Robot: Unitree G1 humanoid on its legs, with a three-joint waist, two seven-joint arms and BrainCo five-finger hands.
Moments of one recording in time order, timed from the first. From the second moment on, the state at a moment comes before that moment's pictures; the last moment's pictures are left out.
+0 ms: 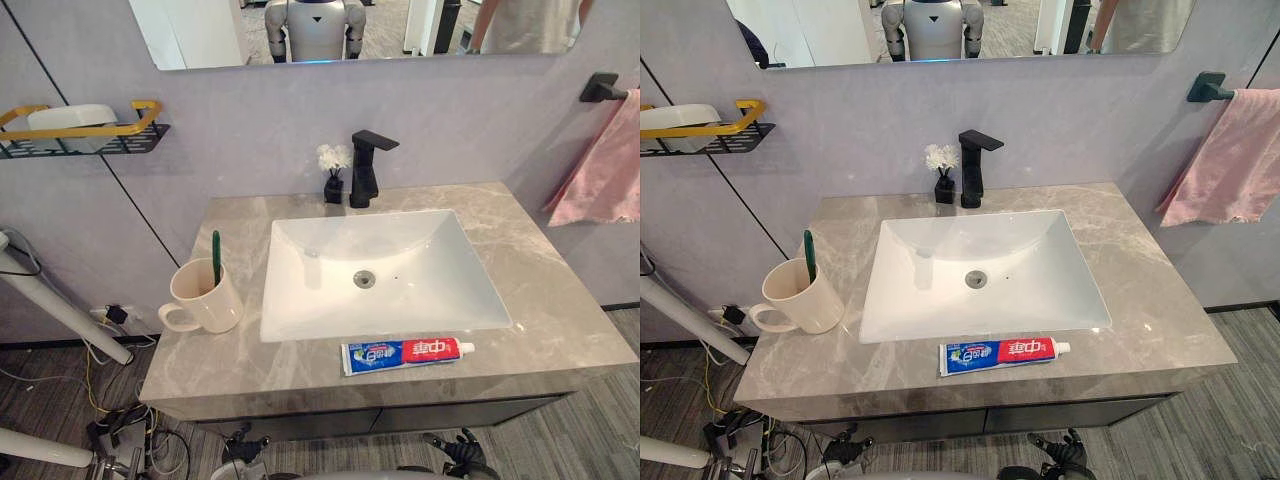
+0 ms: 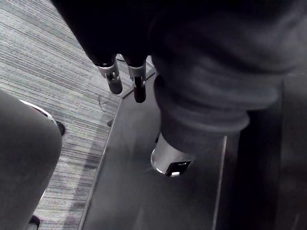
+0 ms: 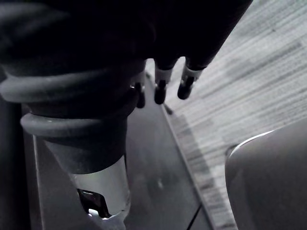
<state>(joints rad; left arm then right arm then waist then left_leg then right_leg) 0.13 -0.04 0.25 0.97 -0.07 -0.08 0.11 0.14 0.01 -0.31 0.91 -0.01 -0.04 -0.15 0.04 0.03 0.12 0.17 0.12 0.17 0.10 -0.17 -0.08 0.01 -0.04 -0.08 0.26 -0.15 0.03</state>
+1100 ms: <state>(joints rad) 0.19 0.05 0.25 1.05 -0.10 -0.09 0.09 0.06 -0.40 -1.06 0.56 0.30 -0.05 -0.25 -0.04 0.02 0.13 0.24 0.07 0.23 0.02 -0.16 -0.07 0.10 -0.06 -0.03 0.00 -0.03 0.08</state>
